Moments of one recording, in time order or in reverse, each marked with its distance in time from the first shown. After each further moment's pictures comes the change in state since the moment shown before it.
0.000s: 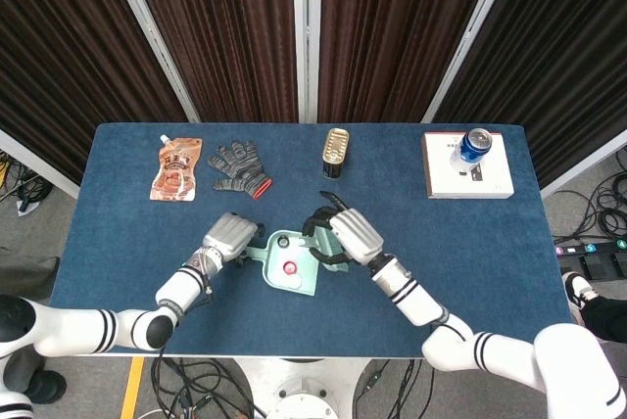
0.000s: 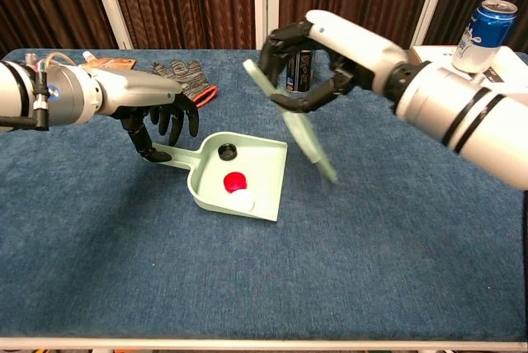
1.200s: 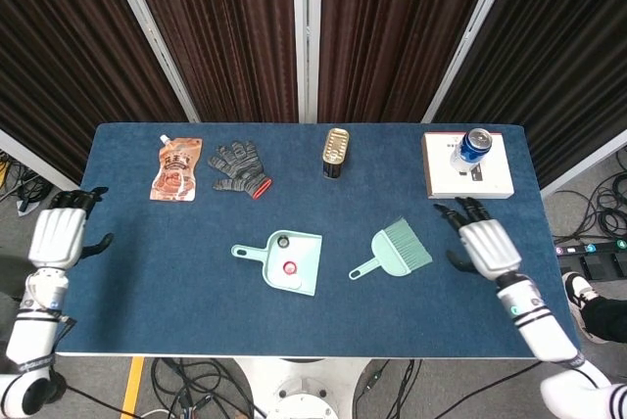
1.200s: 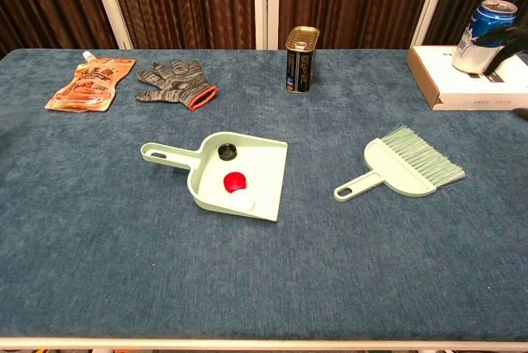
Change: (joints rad) left arm 0.600 0.238 0.077 0.131 0.510 0.613 -0.500; right arm -0.319 0.504 -0.145 -0.278 0.125 0.102 -0.325
